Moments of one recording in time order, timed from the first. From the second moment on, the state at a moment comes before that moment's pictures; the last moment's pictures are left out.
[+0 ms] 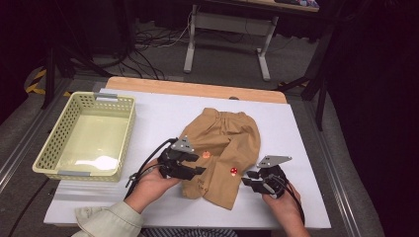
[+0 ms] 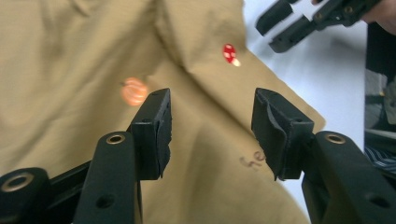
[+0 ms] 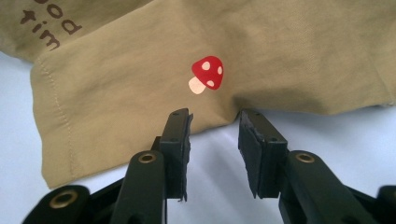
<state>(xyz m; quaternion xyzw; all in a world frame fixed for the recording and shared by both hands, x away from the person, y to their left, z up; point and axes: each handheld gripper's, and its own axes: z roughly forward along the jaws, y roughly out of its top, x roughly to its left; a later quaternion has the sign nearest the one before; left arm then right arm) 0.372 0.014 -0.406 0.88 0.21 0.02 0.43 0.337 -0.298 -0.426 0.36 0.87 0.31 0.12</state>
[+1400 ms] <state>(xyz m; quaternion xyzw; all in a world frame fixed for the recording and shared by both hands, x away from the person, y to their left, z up) 0.386 -0.017 -0.420 0.89 0.21 -0.03 0.40 0.323 -0.302 -0.419 0.35 0.86 0.34 0.13</state>
